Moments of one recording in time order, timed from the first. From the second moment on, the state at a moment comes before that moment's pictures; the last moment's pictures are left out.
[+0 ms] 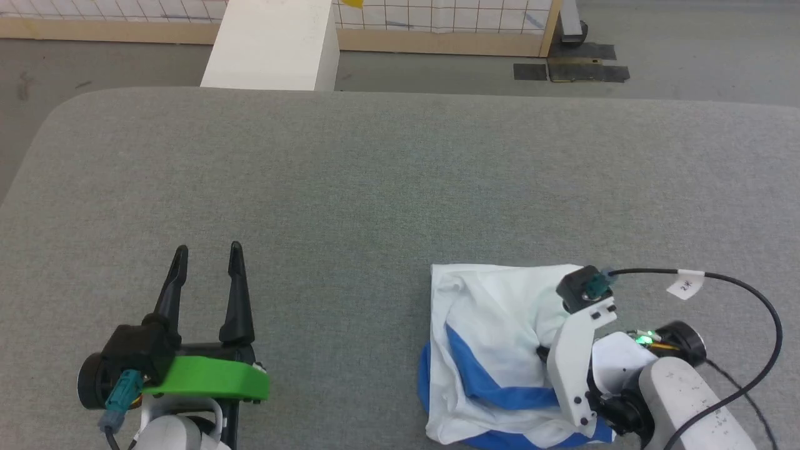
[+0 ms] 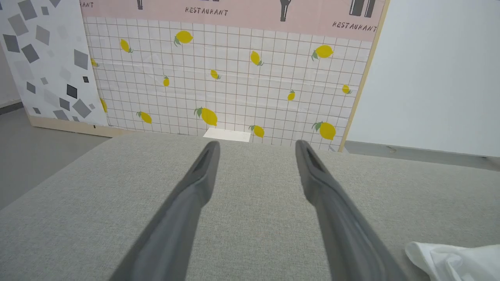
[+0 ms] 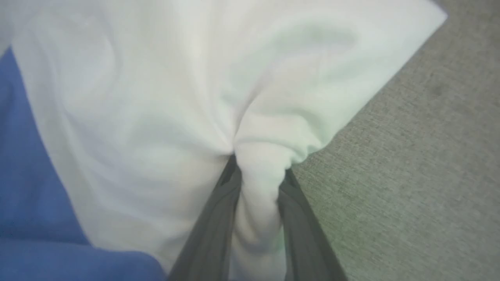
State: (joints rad) left arm -0.04 0.09 -0.01 -0.02 -0.20 -0.04 -0.26; right arm -0.25 -0.15 0.27 0.29 0.23 0.13 0.76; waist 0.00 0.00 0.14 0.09
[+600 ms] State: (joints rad) left arm -0.15 0.11 -0.02 -0.05 -0.17 -0.06 -0.25; right arm -0.53 -0.64 0.51 0.22 0.36 0.13 0.77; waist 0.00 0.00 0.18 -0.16
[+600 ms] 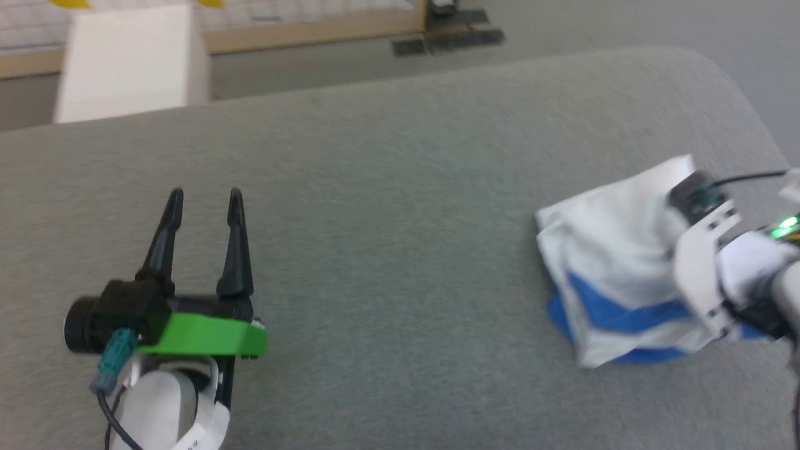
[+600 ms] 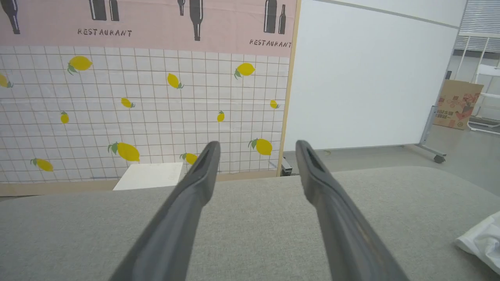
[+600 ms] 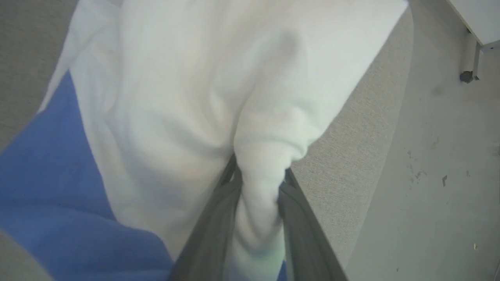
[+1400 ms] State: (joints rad) left arm -0.25 0.18 -0.02 -0.18 -0.13 -0.04 -0.15; right arm -0.80 -0.72 0.27 0.69 0.24 0.13 0.37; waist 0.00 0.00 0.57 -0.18
